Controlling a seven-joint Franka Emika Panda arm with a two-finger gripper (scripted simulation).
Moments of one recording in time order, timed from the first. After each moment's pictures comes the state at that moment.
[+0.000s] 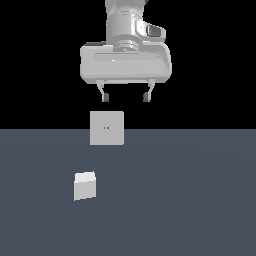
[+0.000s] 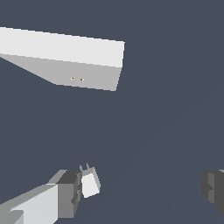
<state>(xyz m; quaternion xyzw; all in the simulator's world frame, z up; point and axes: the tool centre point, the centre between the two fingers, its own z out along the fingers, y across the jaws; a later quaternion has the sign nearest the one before) -0.006 0.004 0.169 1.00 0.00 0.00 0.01</state>
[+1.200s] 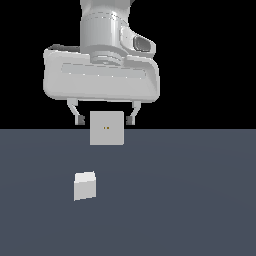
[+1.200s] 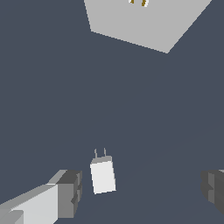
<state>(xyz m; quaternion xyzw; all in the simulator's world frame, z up) -0.057 0.042 0.114 1.00 0.09 0.03 0.00</state>
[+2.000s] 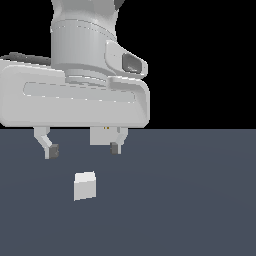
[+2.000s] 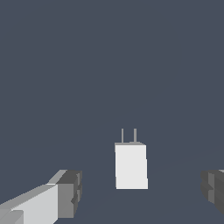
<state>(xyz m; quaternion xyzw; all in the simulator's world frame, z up) -0.098 0.066 0.065 0.98 0.17 0.06 -0.01</state>
